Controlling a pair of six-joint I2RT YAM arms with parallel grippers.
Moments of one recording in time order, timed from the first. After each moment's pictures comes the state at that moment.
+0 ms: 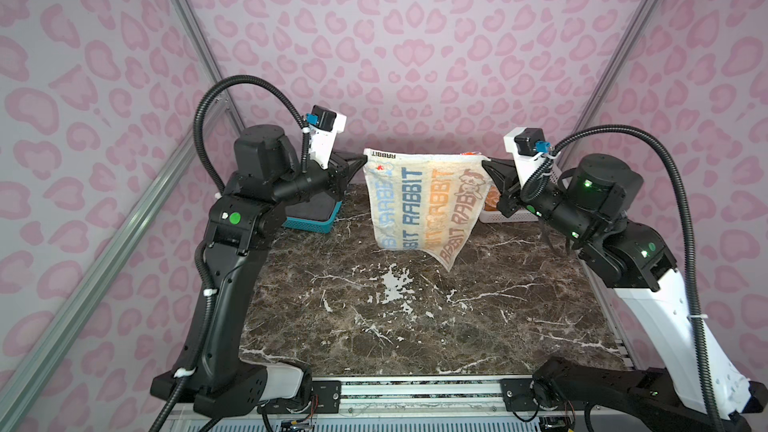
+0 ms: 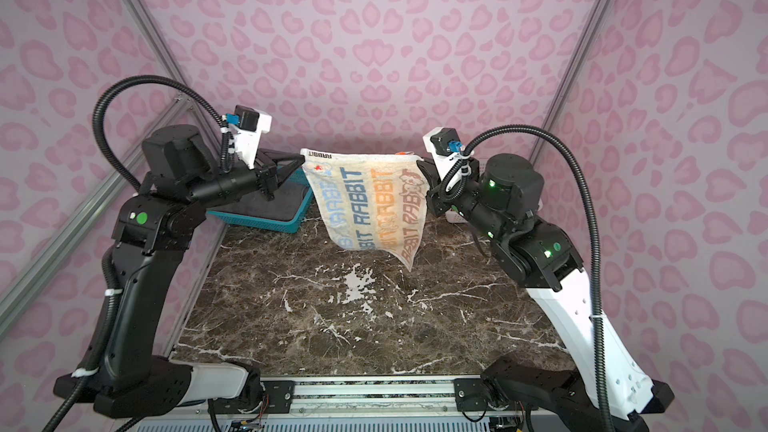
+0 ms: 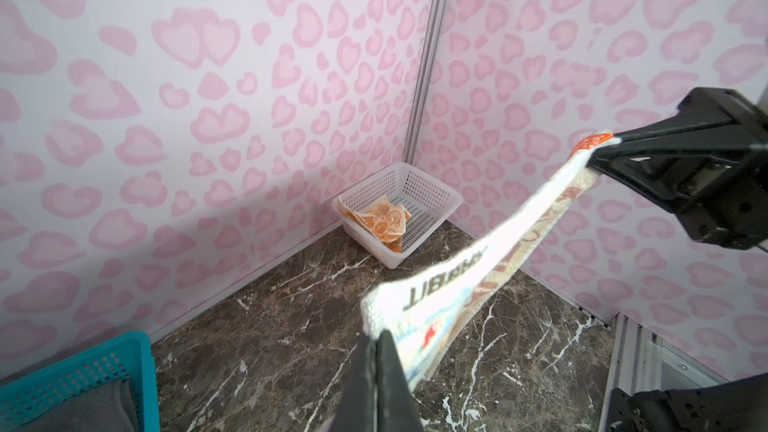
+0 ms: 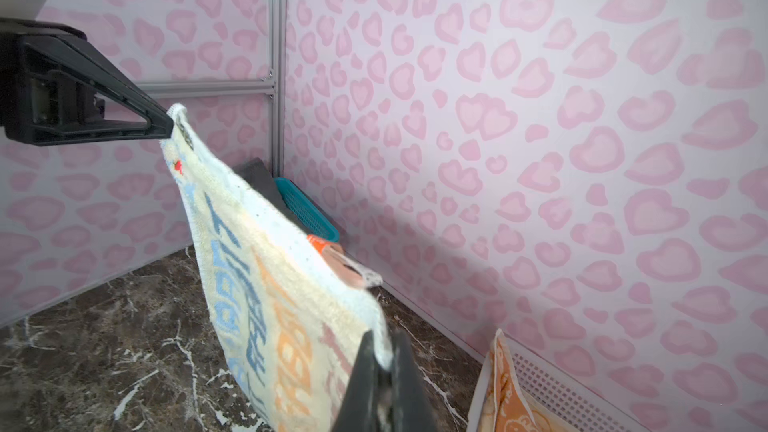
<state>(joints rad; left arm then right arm) -0.29 1.32 1.93 -0.78 0.55 -0.01 0.60 1.17 1.73 -0.61 -0.02 -0.19</state>
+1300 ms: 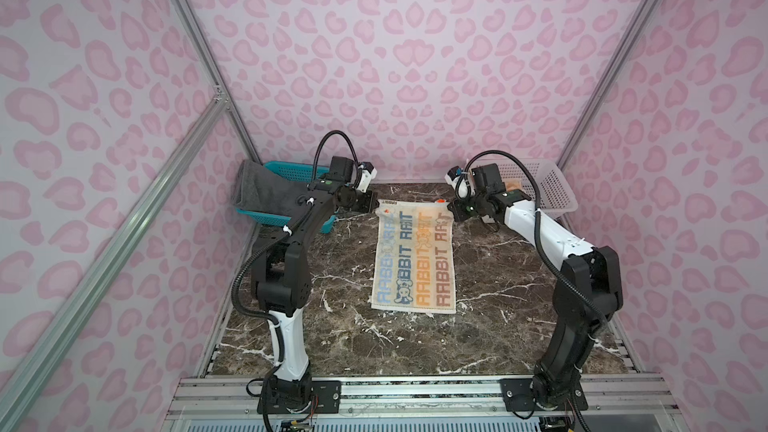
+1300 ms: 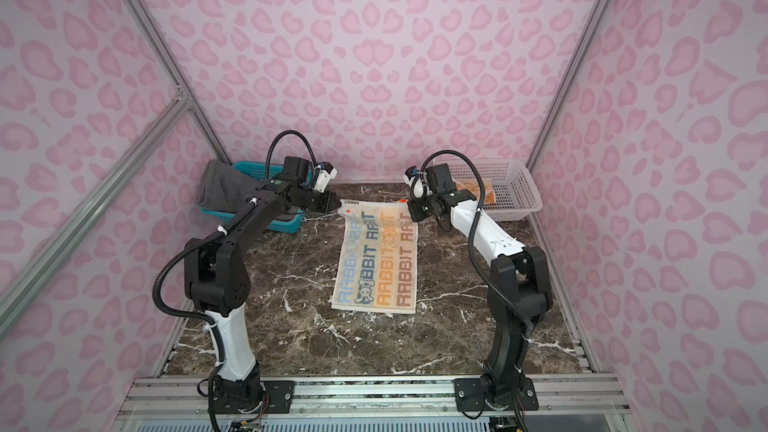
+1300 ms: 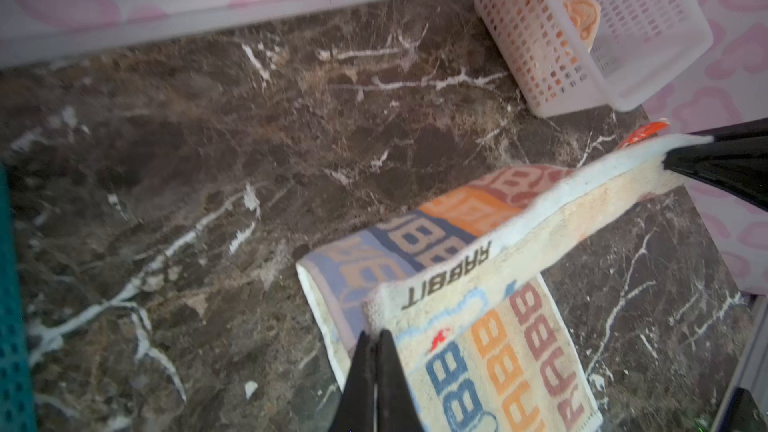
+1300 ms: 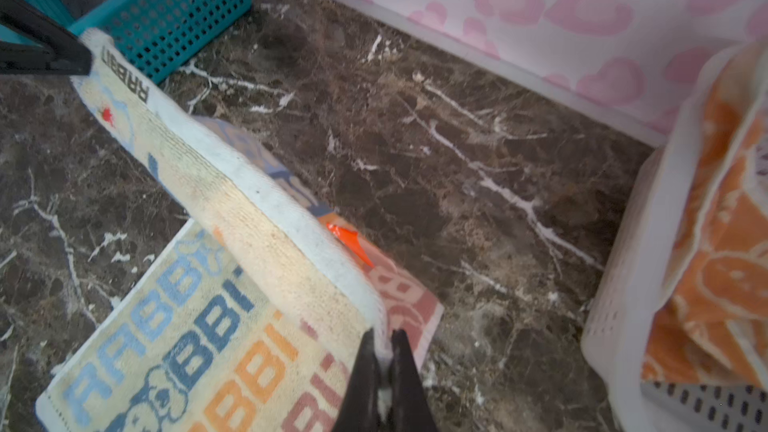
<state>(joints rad) -0.23 1.97 1.73 -0.69 0.47 0.01 0.33 1.81 1.51 -0.53 -0.24 -0.14</state>
